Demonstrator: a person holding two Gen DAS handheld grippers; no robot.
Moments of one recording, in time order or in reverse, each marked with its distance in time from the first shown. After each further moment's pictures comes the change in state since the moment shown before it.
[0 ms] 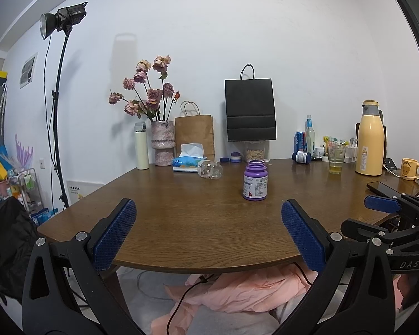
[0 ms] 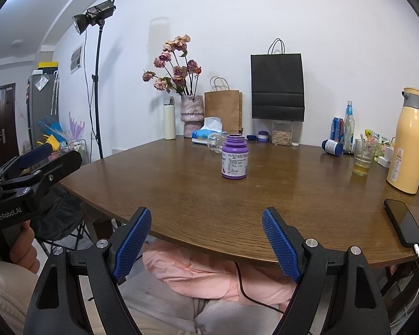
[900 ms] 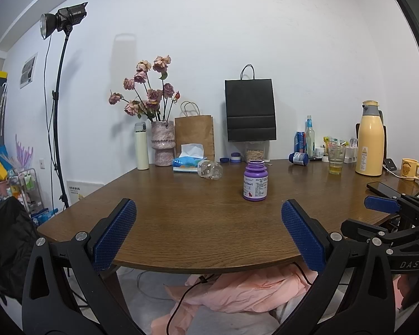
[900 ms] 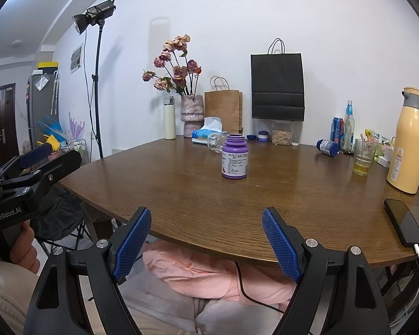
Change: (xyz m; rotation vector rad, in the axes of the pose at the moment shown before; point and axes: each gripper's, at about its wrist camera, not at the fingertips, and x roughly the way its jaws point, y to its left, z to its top) left arm -0.001 0.001 0.002 0.002 0.001 -0.002; right arm 0.001 0.001 -0.001 0.002 0.000 -0.001
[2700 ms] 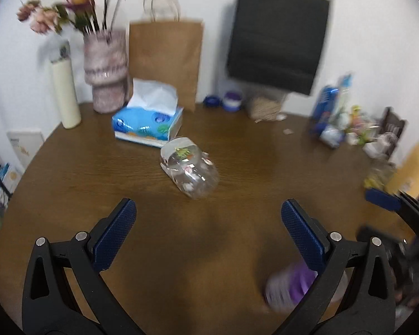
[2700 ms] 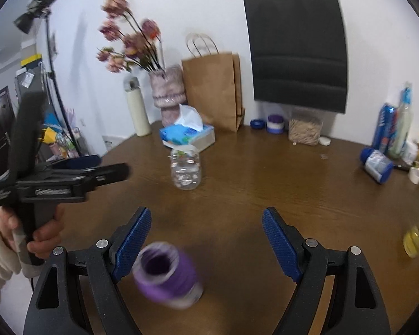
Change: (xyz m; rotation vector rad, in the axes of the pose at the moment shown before) left arm 0.457 0.022 0.107 -0.129 0.611 -0.145; right arm 0.318 -0.147 0.189 0.066 0.316 0.131
